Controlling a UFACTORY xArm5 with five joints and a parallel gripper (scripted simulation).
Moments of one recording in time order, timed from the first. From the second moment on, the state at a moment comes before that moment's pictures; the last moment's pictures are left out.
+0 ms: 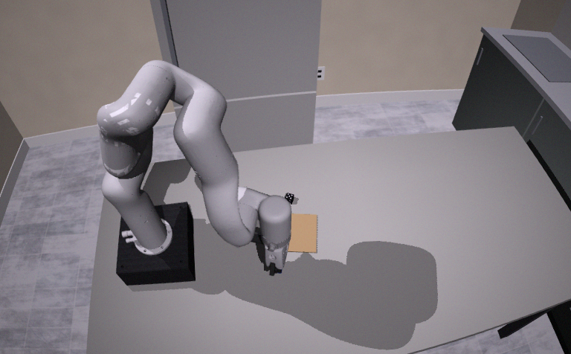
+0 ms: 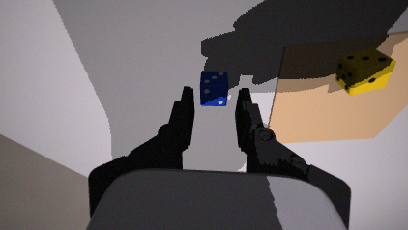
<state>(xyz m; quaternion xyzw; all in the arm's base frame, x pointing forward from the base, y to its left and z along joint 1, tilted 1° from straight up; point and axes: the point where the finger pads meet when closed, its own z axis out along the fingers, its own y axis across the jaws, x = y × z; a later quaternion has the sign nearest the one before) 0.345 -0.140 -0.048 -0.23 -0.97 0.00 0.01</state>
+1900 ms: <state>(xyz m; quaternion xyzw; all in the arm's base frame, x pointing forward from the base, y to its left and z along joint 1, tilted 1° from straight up) 0.345 -0.140 -0.048 -0.23 -0.97 0.00 0.01</state>
